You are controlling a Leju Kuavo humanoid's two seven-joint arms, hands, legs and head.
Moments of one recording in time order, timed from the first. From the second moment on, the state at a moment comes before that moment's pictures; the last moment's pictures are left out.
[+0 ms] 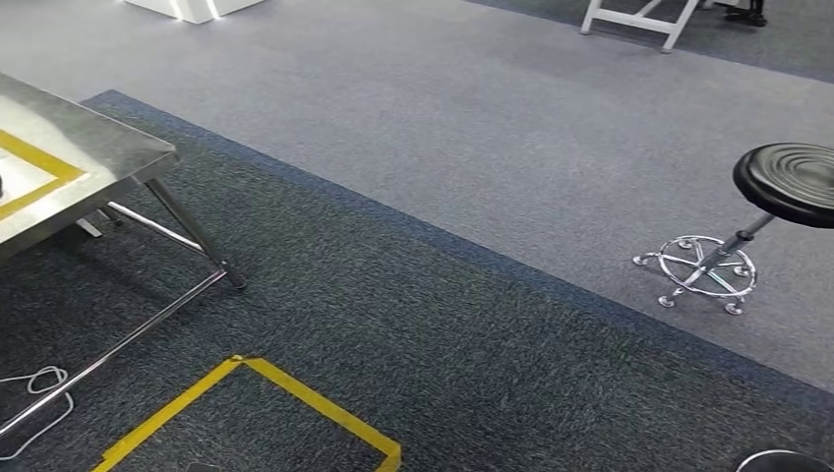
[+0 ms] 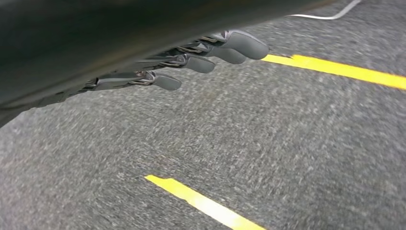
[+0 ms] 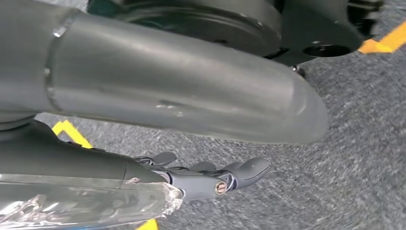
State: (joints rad) left arm 0.13 -0.03 -0.01 -0.41 -0.06 0.46 -0.34; right arm 0.34 0.21 -0.24 -0.81 0.41 -0.08 -0.05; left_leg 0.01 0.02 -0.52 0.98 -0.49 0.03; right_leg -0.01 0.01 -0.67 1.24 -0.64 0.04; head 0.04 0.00
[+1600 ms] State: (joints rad) left arm 0.11 -0.06 0.02 -0.36 -0.15 0.45 -0.36; right arm 0.32 0.31 -0.52 -0.84 0.65 0.02 -0.06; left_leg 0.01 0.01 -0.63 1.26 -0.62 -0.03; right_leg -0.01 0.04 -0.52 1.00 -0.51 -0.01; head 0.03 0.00
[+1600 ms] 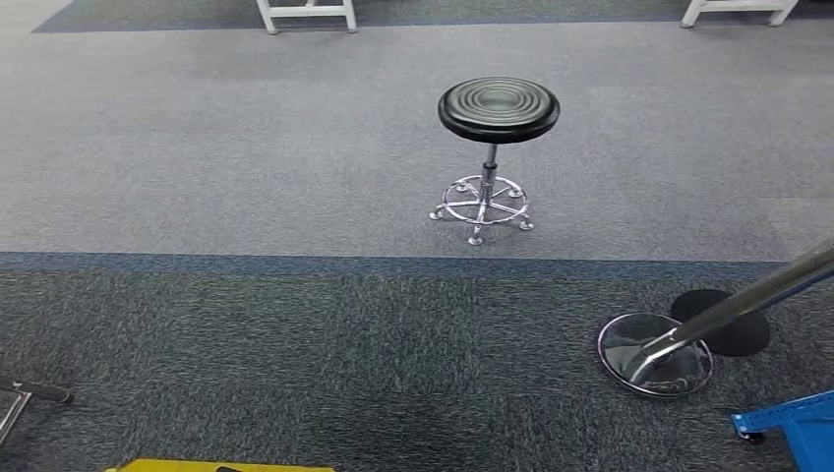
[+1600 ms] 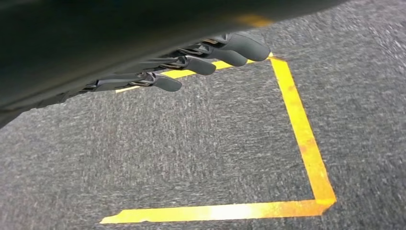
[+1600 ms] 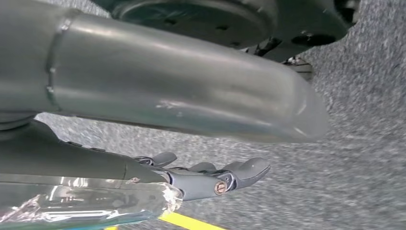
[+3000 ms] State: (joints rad) left arm 0.10 -0.07 0.05 -0.35 -0.15 0.43 -0.36; right arm 0.32 0.36 -0.62 -0.89 0.70 0.06 -0.06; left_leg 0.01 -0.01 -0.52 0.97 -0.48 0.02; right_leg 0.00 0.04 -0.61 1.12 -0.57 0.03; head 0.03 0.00
